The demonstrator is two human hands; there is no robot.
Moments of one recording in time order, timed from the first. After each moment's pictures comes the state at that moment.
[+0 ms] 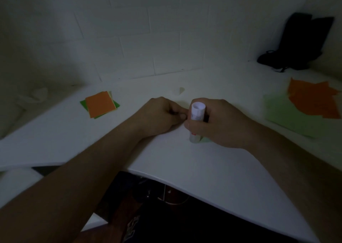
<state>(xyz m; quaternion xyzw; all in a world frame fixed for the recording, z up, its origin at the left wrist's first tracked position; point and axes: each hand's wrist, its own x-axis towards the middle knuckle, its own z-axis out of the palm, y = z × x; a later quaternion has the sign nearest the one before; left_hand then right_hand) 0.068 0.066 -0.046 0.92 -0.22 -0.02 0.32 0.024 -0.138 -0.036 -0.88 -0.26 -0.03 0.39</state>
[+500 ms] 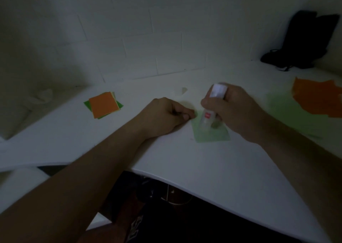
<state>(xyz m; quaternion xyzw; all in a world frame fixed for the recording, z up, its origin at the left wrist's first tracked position) 0.069 0.069 -0.052 0.92 -0.22 0.00 0.33 0.035 -0.146 -0.031 -0.80 -0.17 -0.07 0.57</state>
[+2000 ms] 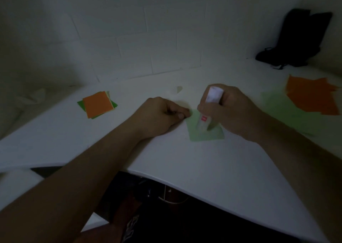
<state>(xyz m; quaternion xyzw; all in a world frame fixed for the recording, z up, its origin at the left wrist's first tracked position) 0.070 0.068 -0.057 0.92 -0.22 0.01 0.32 0.037 -0.160 -0.035 -0.84 -0.21 -0.08 0.50</state>
